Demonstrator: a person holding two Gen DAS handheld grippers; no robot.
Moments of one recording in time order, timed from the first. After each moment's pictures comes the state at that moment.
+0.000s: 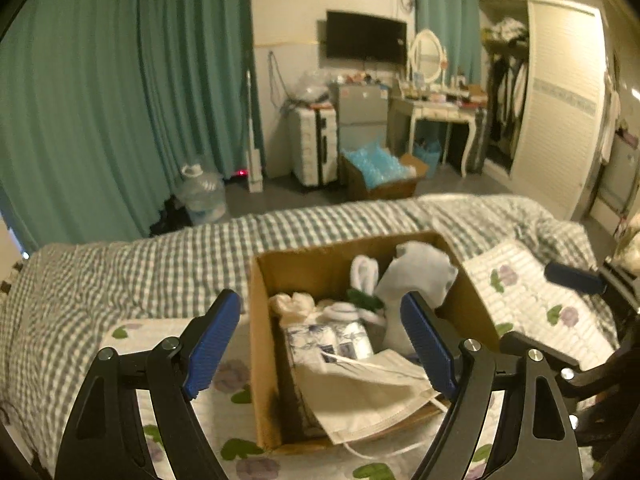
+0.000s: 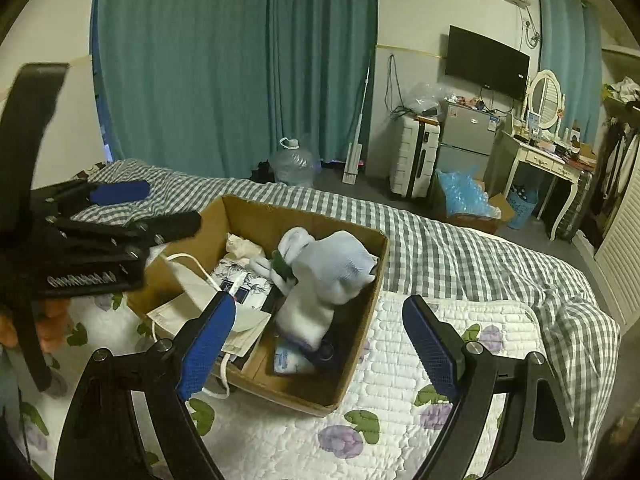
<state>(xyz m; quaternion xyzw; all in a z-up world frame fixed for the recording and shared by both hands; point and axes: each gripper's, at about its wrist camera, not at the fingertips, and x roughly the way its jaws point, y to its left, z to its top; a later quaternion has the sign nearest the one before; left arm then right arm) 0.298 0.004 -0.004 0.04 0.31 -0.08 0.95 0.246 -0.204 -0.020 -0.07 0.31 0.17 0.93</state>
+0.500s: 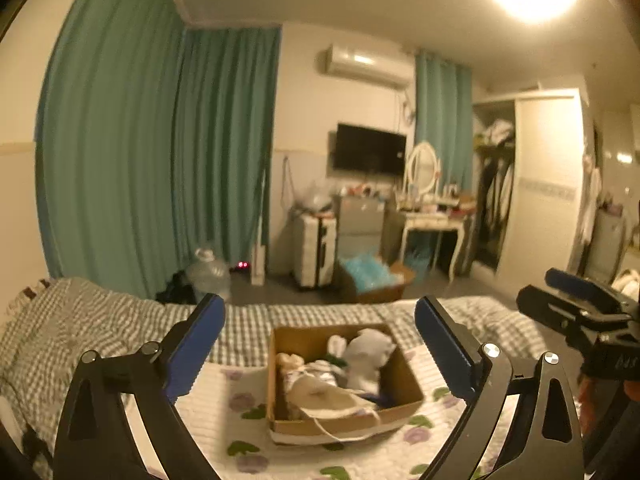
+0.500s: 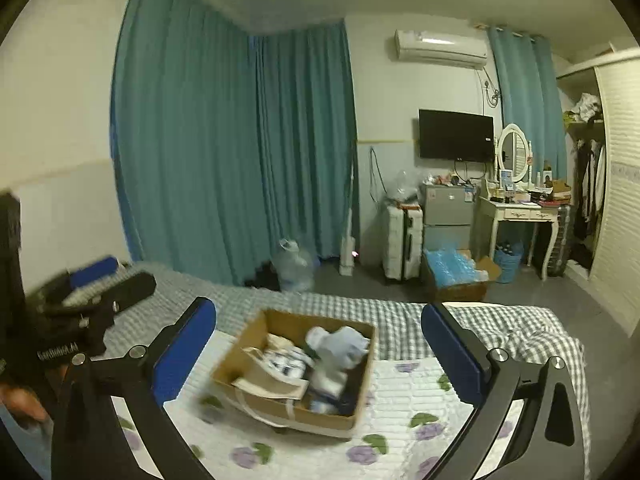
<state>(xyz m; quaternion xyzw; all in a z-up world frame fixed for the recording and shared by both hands) 0.136 0.037 0.090 -0.03 0.12 -0.08 0.99 0.113 -0.235 0.101 0.01 0.14 0.16 0.98</state>
